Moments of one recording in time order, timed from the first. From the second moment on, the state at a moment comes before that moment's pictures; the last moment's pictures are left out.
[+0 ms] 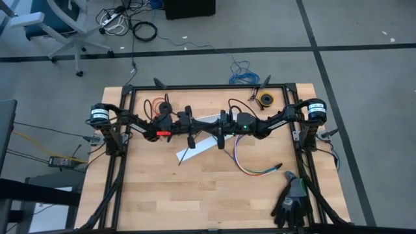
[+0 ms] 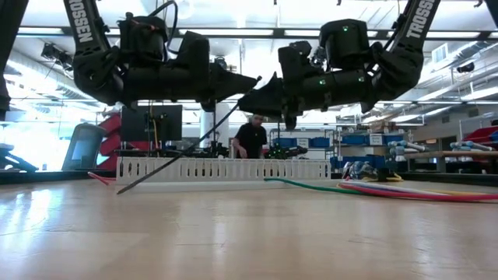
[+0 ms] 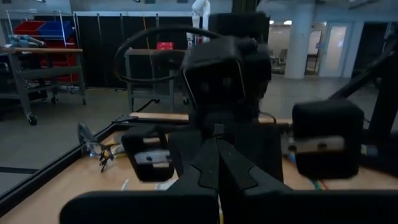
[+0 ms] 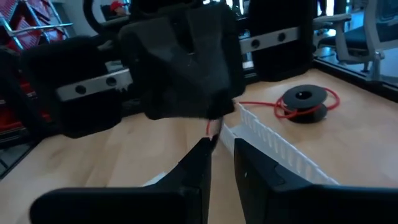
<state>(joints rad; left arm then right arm) 0.17 1.74 0.52 1.34 0.05 -0.03 -0.13 1.83 0.69 1.09 -0.07 0.23</state>
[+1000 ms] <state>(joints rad) 0.17 1.74 0.55 1.29 0.05 -0.08 -0.12 1.83 0.69 1.09 -0.10 0.21</state>
